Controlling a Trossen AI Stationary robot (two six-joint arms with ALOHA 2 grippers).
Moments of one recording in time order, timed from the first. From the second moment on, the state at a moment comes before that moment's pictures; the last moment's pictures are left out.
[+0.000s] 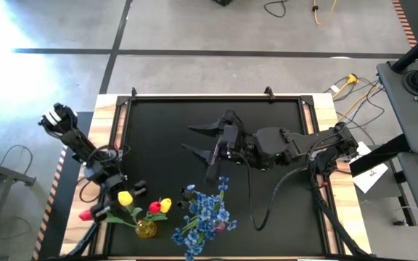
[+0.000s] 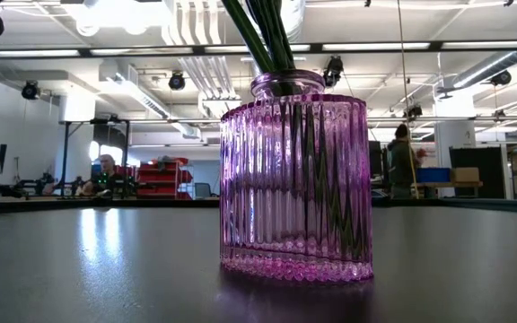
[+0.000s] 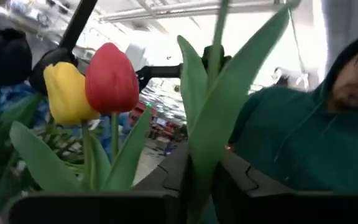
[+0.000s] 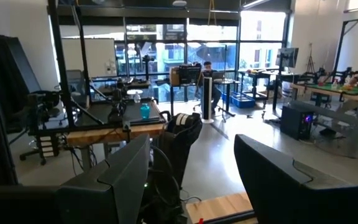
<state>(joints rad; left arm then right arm) -0.93 1.11 0.07 1.49 -0.18 -0.38 0.31 1.79 2.04 -0.08 0.55 -0.06</state>
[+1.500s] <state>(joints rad) -0.95 0.67 0.75 -0.49 -0.20 -0.59 0.36 1.79 2.04 -0.10 0.55 -0.11</state>
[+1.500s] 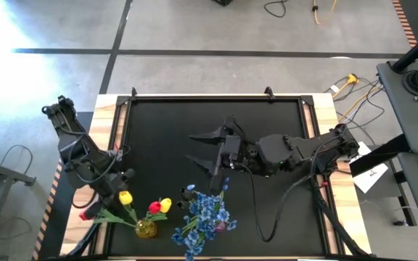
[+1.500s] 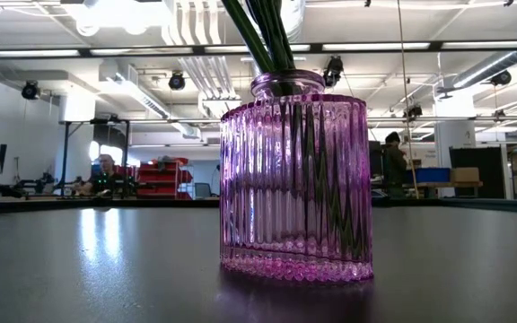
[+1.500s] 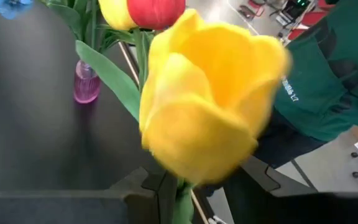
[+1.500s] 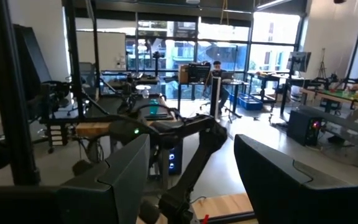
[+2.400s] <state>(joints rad) -0.95 0.55 0.88 -0.86 -0.75 -0.57 0.32 1.78 2.03 -0.32 0.41 0.01</state>
